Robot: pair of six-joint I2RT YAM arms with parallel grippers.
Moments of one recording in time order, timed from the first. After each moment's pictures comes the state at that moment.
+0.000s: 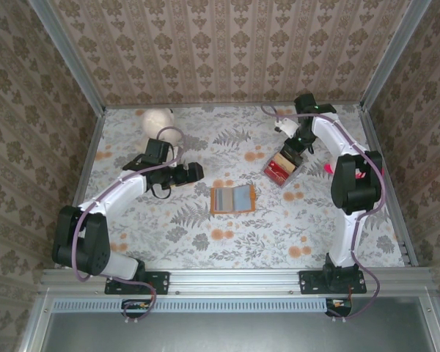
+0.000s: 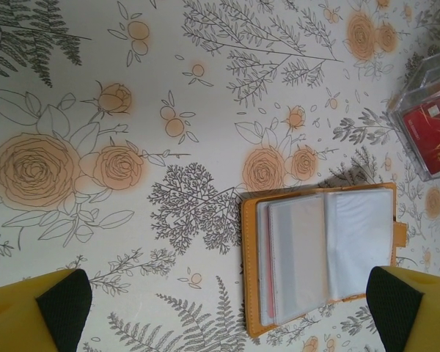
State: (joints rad) left arm -0.37 1.43 0.93 -0.46 0.36 -0.46; right arm 0.10 2.01 1.74 -1.03 -0.08 -0.62
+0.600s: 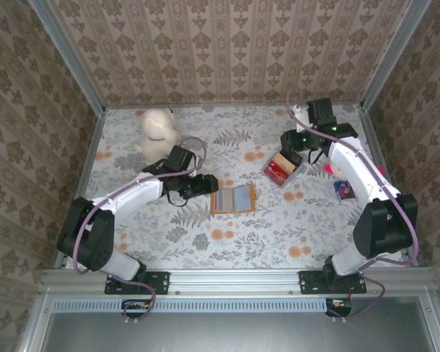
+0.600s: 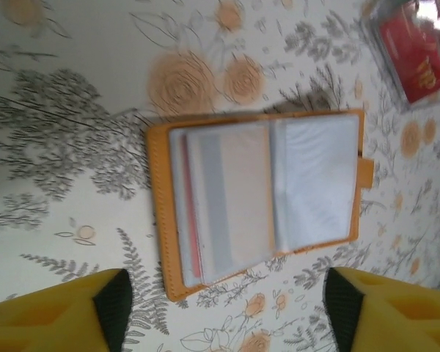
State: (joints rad) left arm -0.57 1.49 0.93 -0.47 0.38 -0.62; right arm 0.16 1.55 1.37 -0.71 -0.16 0.03
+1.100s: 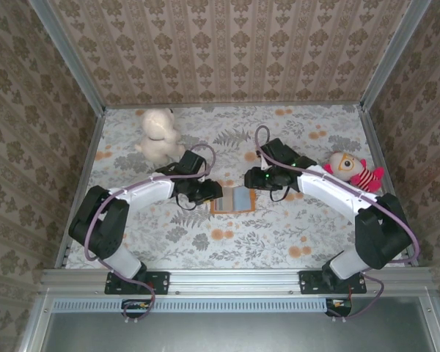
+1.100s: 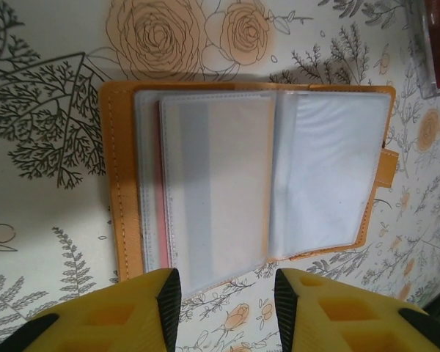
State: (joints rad) left arm -0.63 1.61 0.93 -0.39 0.41 -0.73; right arm 0.53 1.52 1.06 -0.54 -0.16 0.58
